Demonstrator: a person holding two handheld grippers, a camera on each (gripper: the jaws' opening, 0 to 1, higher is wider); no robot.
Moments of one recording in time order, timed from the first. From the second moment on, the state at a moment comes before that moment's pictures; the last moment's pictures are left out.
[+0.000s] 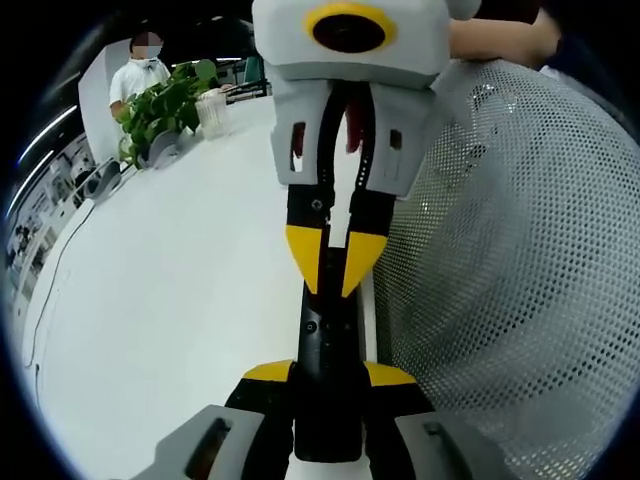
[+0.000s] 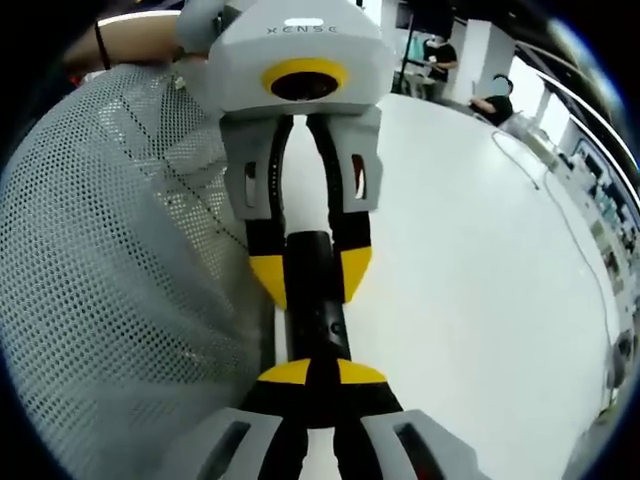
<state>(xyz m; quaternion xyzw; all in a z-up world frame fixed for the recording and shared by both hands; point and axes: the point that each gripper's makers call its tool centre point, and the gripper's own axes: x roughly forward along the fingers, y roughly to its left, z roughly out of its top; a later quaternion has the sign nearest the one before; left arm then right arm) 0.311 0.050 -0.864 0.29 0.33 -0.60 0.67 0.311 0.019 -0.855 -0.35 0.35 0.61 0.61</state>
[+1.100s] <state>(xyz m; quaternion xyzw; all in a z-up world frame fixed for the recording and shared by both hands) 0.312 0.048 -0.864 0.29 0.34 -0.59 0.67 0.311 0.020 -0.855 -0.35 0.36 0.60 0.63</state>
